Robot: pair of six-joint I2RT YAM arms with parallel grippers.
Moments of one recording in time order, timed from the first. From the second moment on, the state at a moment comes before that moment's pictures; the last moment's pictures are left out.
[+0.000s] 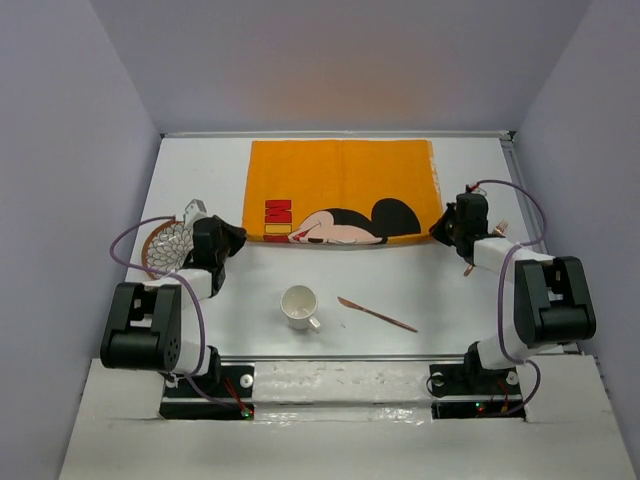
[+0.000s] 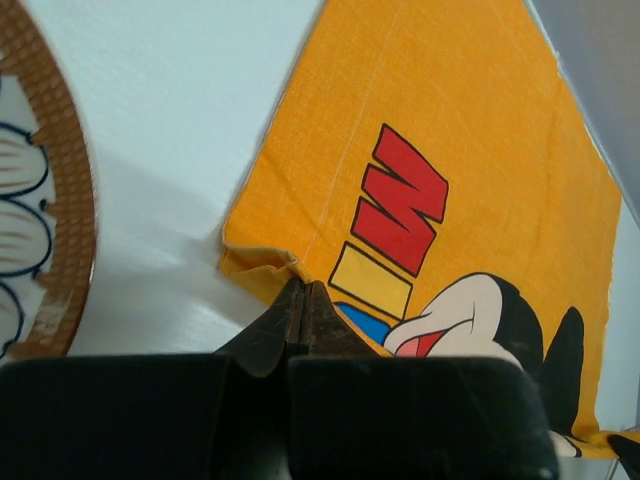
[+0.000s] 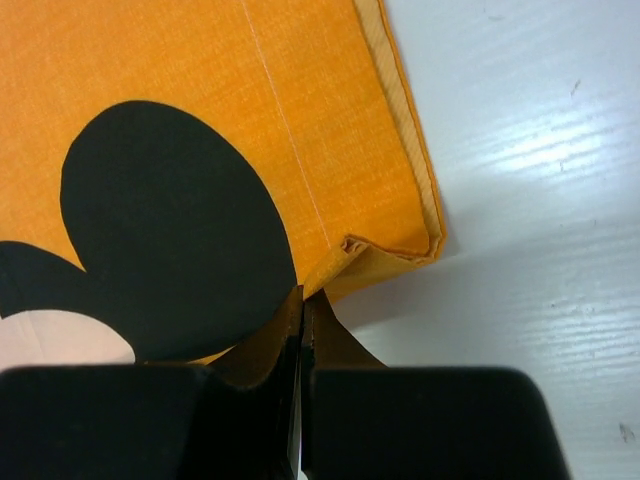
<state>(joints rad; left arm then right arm) -0.08 1.42 0.46 0.50 -0.04 -0.84 0.06 1.54 0.72 0.14 0.02 0.56</state>
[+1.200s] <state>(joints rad) -0.08 1.03 0.16 0.51 -0.02 -0.83 0.06 1.31 0.49 0.11 -0.05 0.64</state>
